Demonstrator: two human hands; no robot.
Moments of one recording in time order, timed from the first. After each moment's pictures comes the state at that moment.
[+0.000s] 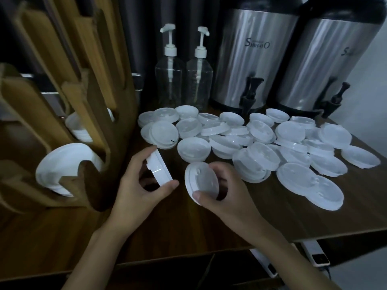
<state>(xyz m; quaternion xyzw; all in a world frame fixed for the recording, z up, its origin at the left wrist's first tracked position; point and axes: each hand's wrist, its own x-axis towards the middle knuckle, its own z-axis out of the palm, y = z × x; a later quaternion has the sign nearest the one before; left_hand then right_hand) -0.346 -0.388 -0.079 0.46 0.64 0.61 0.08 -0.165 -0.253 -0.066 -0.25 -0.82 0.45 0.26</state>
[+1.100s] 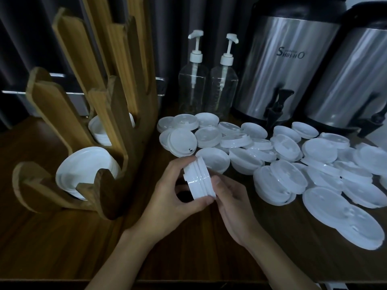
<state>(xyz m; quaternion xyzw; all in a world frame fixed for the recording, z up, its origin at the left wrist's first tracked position) -0.334 -0.362 -0.074 0.49 0.63 0.59 0.10 -0.213 -0.243 -0.067 -0.14 -0.64 0.72 0.25</state>
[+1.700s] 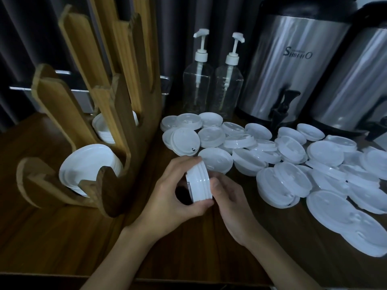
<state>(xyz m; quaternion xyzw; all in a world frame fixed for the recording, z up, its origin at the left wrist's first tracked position) -0.341 -0.361 -0.076 0.53 0.63 0.56 0.03 -0.217 -0.241 -0.071 -0.14 -0.70 0.67 0.22</state>
